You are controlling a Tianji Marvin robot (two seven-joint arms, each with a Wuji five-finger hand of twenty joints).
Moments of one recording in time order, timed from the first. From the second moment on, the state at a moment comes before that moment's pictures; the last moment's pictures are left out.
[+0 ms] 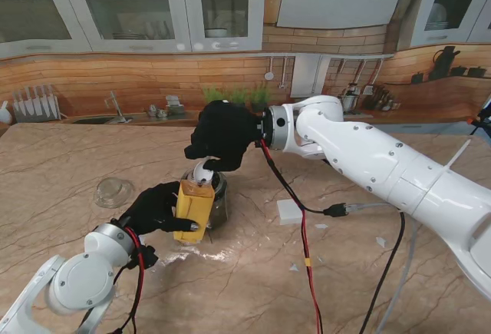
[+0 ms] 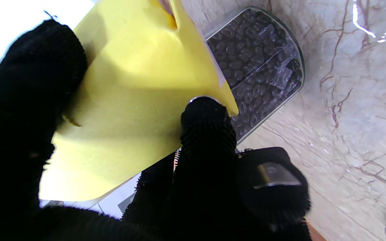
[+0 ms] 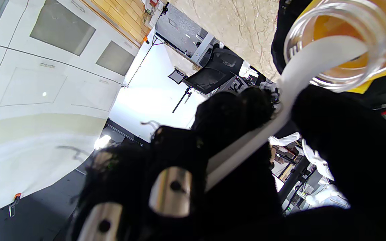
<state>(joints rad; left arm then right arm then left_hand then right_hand) 1.78 -1.11 -1.37 -1.93 0.33 0.14 -0.12 -0.51 -1.09 0.37 -1.24 -1.34 -0.66 -0.79 0.58 -1.00 0.76 -0.02 0.60 0.12 1.12 0.36 1.06 0.16 0.42 0.78 1.28 -0.03 1.20 0.65 1.07 -0.02 1.77 0.54 0.25 -0.68 1.10 0.13 0.99 -0.14 1.24 0.70 1.33 -0.09 1.04 0.66 1.31 -0.11 1.56 1.02 1.19 -0.04 1.80 0.92</state>
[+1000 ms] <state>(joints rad) 1.77 -1.10 -1.38 -1.93 0.33 0.15 -0.12 -0.48 -1.11 0.32 -1.22 -1.33 -0.65 -0.82 0.58 -1.00 0.76 -0.02 0.61 0.12 1.10 0.35 1.07 0.16 0.42 0.78 1.28 -0.03 1.21 0.65 1.07 -0.01 1.77 0.54 0.25 -0.68 1.10 0.15 0.99 -0.14 1.24 0.69 1.33 -0.09 1.04 0.65 1.31 -0.11 1.56 1.02 1.19 -0.04 1.80 0.92</state>
